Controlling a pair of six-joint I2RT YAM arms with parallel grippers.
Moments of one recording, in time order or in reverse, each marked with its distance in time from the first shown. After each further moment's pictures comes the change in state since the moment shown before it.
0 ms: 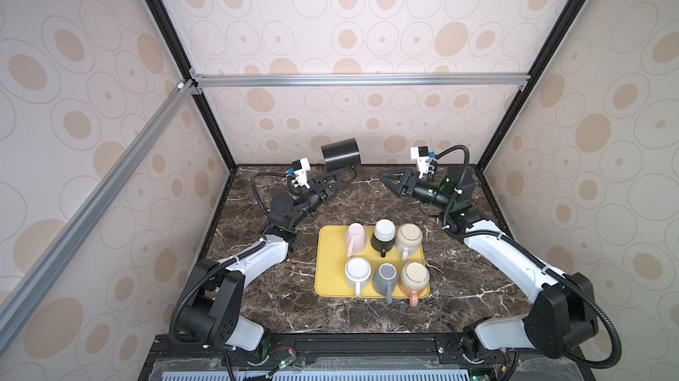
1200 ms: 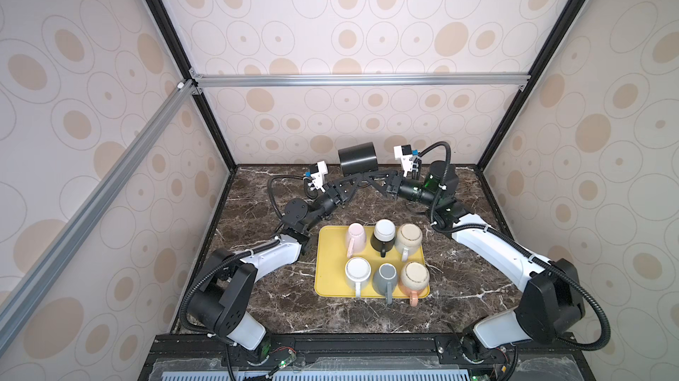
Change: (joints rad) left arm -0.122 0.071 0.025 0.080 -0.025 -0.005; right arm 0.083 0.083 0.073 -0.016 0.034 -0.013
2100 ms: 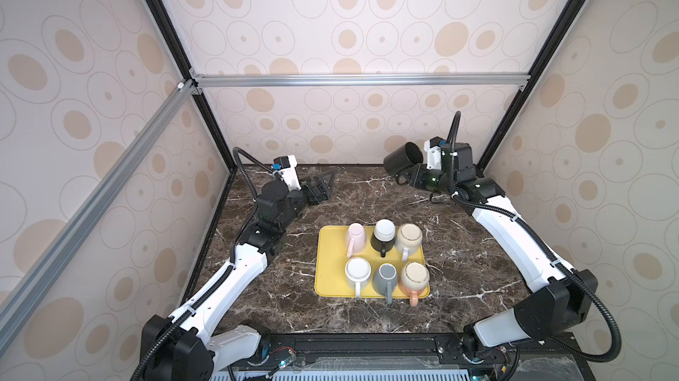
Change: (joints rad) left arm 0.127 -0.382 0.097 -1.024 -0.302 0.864; right arm -0.157 0.018 0.334 -0.926 0.609 -0.644
